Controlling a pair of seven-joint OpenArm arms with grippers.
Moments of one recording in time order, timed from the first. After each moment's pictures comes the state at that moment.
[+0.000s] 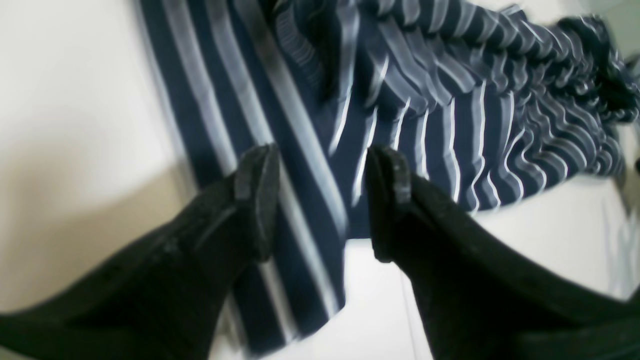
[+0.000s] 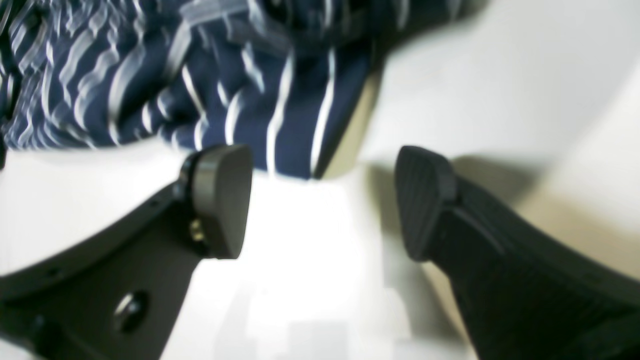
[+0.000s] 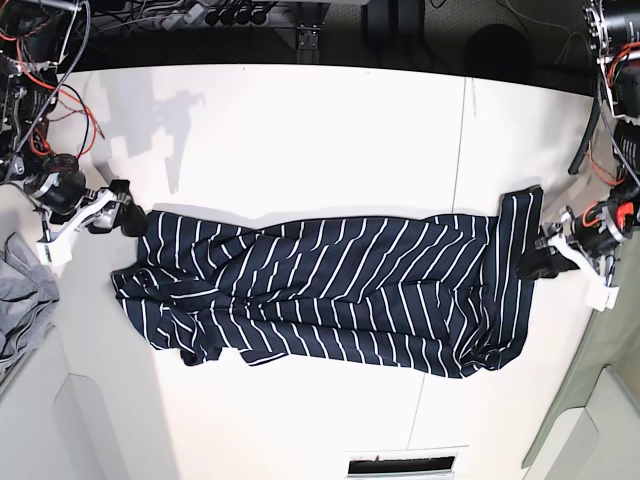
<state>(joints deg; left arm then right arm) -6.6 -28.0 -18.9 60.7 -44.2 -37.9 41.9 0.7 16.5 18.6 70.6 35.4 34.3 -45.0</state>
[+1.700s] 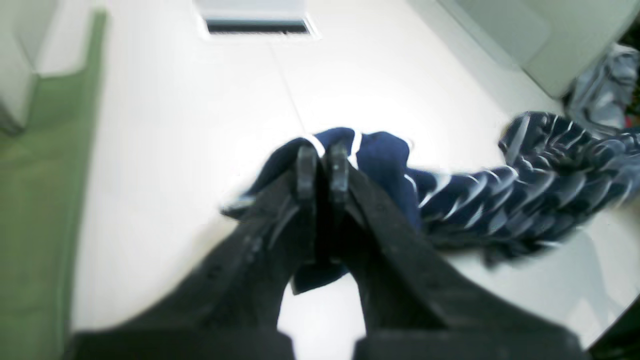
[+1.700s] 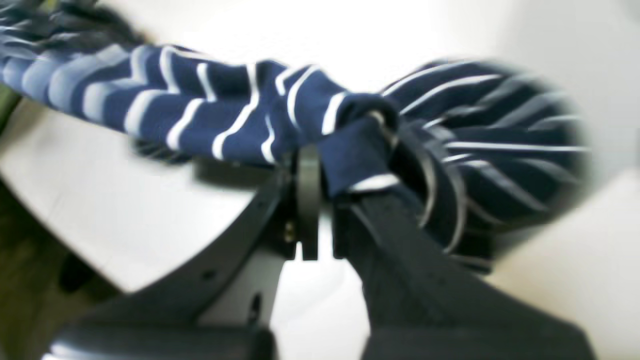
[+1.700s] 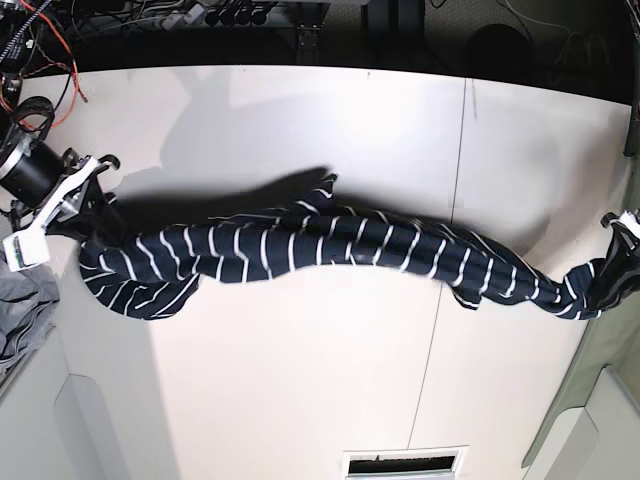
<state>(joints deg) 10.4 -30.1 -34.1 96.9 -54.8 -38.0 41.0 -11.9 19.4 21.1 106.4 45.4 34.0 -50.2</state>
